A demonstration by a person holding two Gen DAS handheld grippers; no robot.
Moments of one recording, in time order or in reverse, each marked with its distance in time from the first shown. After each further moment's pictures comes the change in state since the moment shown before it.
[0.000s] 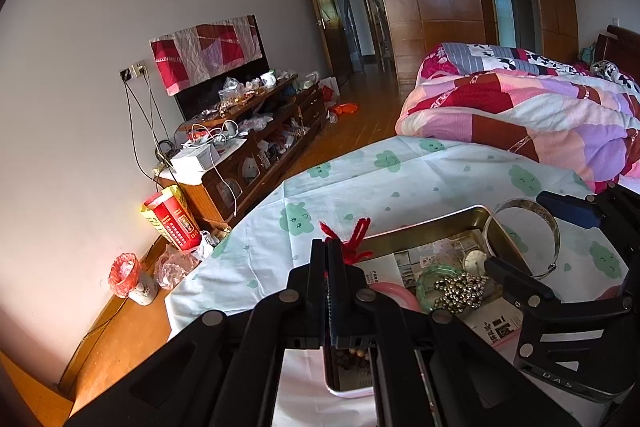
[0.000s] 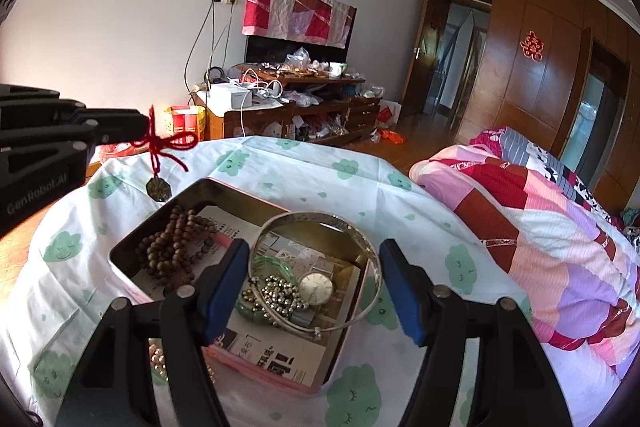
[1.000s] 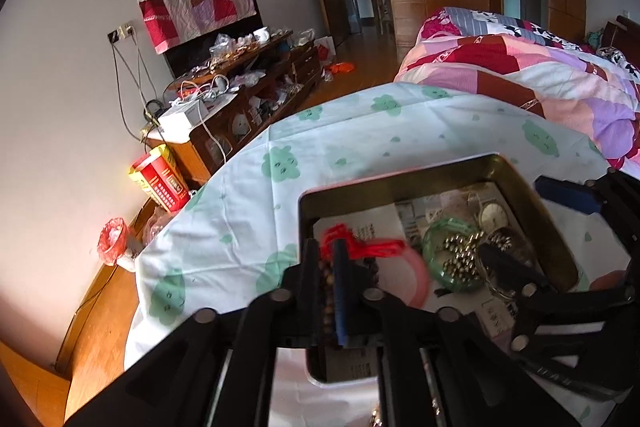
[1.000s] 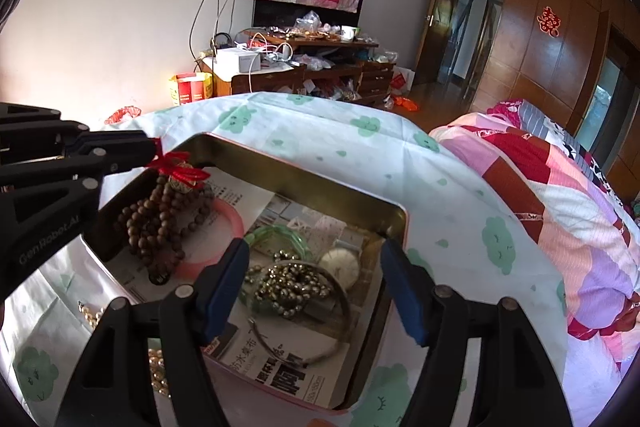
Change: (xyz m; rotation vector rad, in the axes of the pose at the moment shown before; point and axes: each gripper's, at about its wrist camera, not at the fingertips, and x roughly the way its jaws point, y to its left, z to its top) left arm 0.042 -0.004 -0.031 -0.026 0.155 -0.017; right arm 0.038 0.008 -0.015 0.002 0.129 0.043
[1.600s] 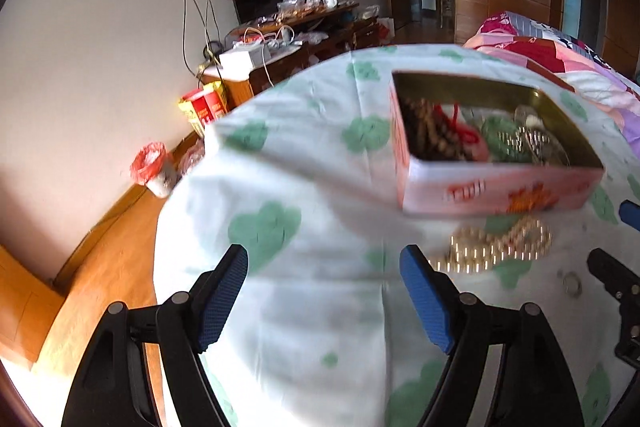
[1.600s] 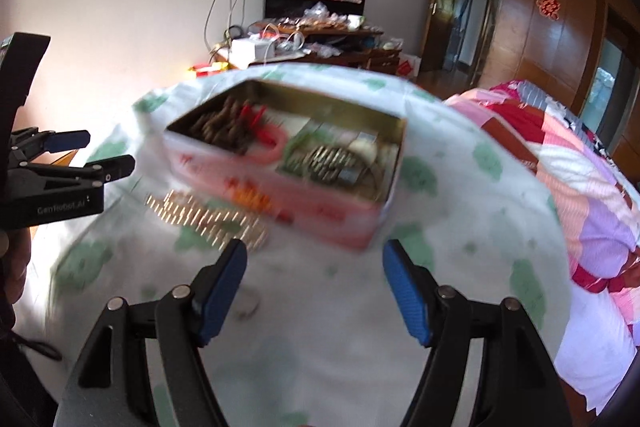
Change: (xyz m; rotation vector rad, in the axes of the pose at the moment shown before) left arm -0.039 0.036 -0.116 -0.198 0.082 0.115; right arm -0.063 0.022 -0.074 0.024 0.036 0.061
